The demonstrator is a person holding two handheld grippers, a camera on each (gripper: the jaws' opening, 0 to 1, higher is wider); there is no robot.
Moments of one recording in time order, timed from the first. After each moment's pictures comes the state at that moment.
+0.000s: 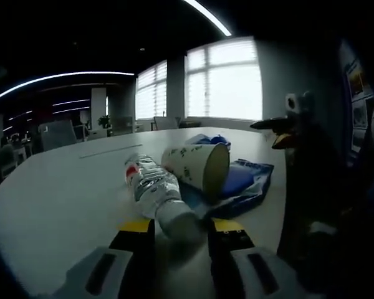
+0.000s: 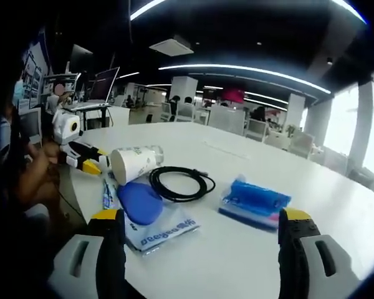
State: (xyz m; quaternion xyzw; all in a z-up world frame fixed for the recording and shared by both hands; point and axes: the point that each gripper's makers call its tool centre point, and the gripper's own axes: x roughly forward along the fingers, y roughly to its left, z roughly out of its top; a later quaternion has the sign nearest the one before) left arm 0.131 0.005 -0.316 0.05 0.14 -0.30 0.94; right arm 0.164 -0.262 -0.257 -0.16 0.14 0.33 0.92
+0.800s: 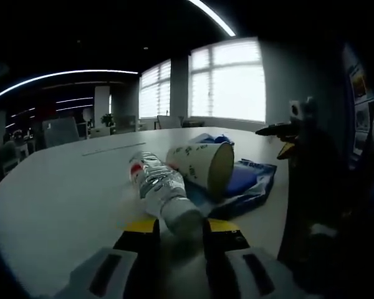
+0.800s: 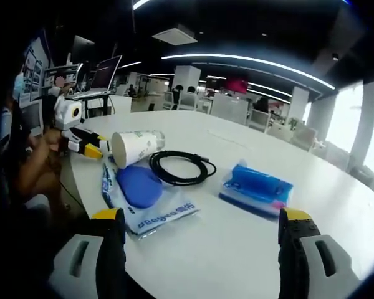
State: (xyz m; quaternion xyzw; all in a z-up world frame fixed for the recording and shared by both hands) left arm 0.132 0.010 -0.316 0.04 0.15 -0.29 0.94; right arm 0.161 -0.271 -0.272 -0.17 0.15 0.32 0.92
